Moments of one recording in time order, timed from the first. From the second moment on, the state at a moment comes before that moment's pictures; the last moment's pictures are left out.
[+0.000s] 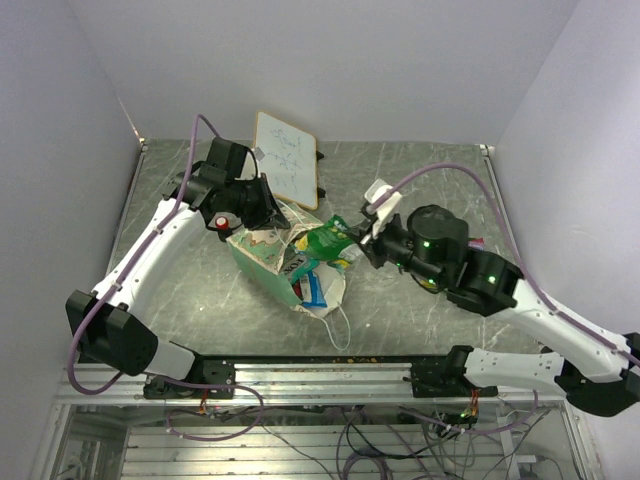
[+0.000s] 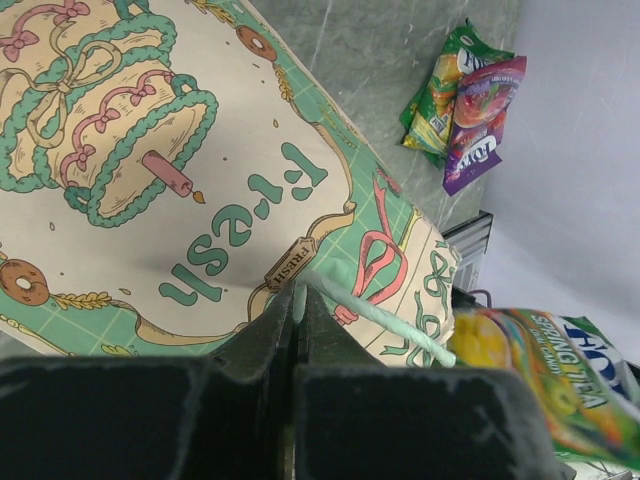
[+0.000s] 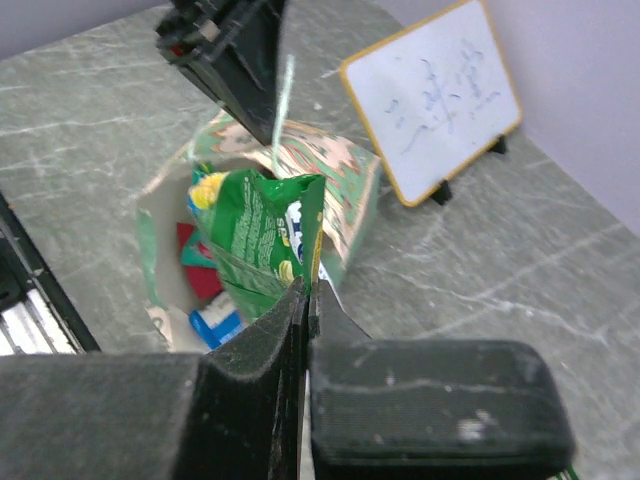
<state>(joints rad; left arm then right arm) -0.39 1.42 1.43 -0.87 0.42 -0.70 1.04 0.98 1.24 -0.50 0.22 -0.12</state>
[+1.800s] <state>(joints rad) -0.47 1.46 1.49 -0.91 0.45 -0.58 -0.38 1.15 0.62 -0.43 0.02 0.67</state>
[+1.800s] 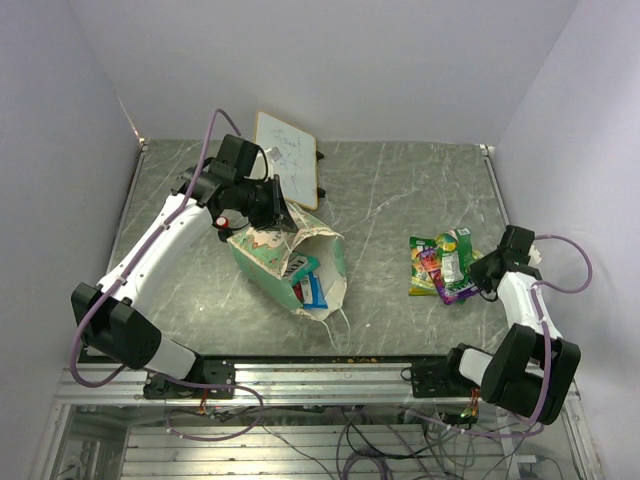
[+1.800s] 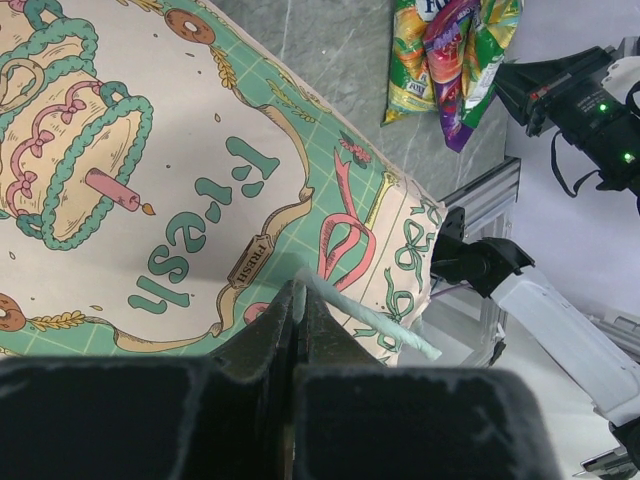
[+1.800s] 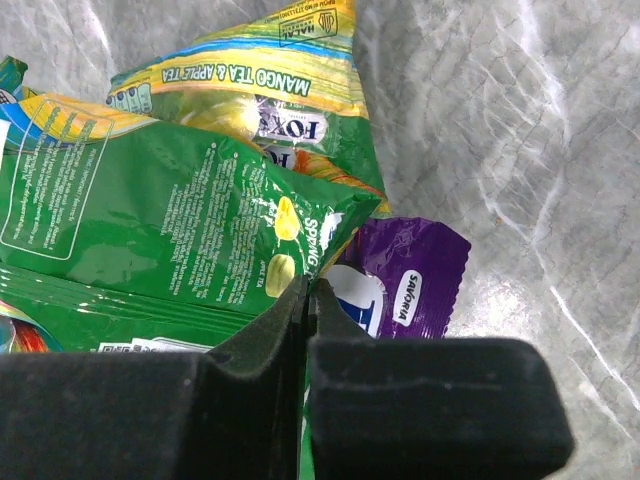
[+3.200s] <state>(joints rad) -0.46 1.32 1.43 -1.01 0.39 -0.65 0.93 1.04 0.63 0.08 -0.48 -0.33</state>
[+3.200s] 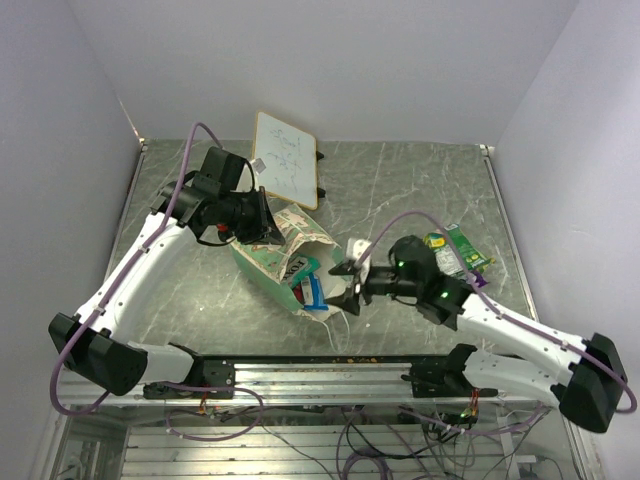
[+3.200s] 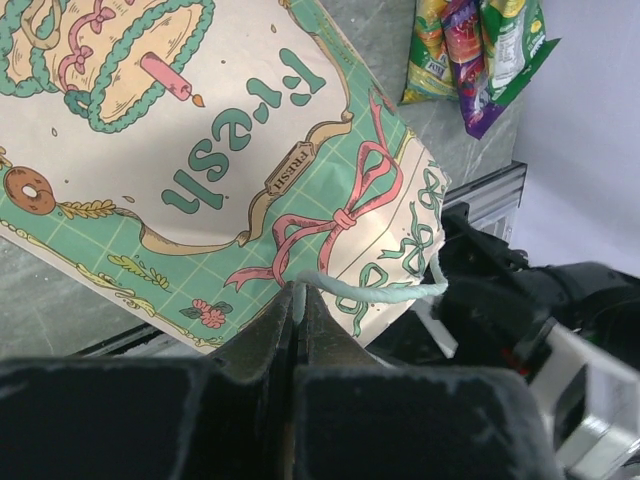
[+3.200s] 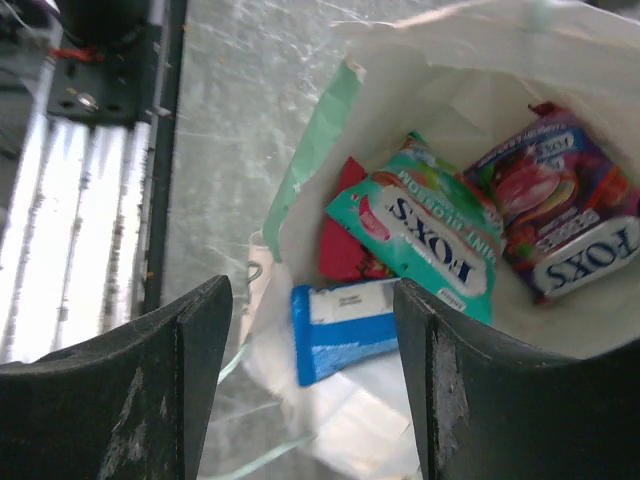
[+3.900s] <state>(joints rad) -0.46 1.31 1.44 -1.12 0.36 -0.56 1.03 1.55 0.66 0.45 -0.17 -0.91</state>
